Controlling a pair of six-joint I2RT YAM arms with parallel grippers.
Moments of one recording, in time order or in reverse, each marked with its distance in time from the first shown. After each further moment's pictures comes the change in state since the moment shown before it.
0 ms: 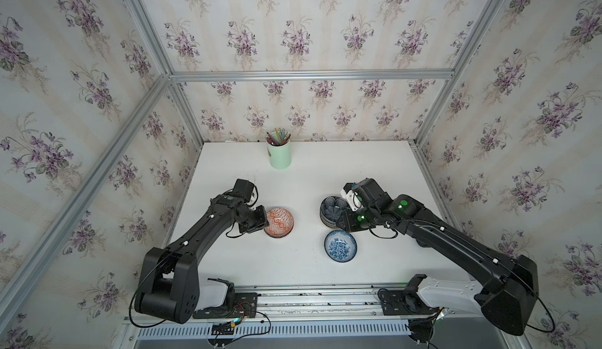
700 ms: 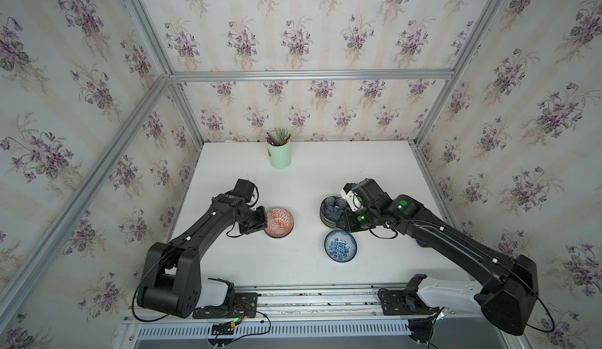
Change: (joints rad) left arm 0.001 0.032 0.003 0.000 -0.002 0.000; right arm 0.000 0.003 -0.004 0.000 0.000 0.000
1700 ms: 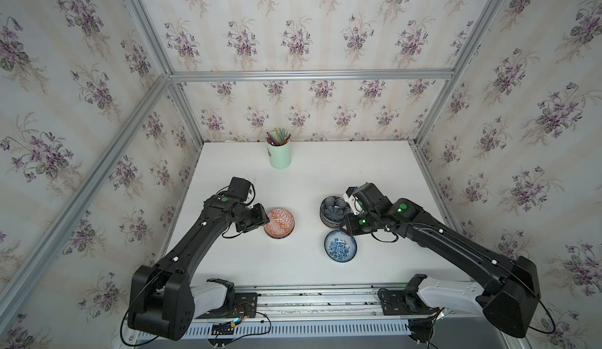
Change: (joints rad) left arm -0.001 -0.160 0.039 -0.095 -0.014 0.003; right arm 0.000 -0.026 -0.080 0.003 0.061 0.005
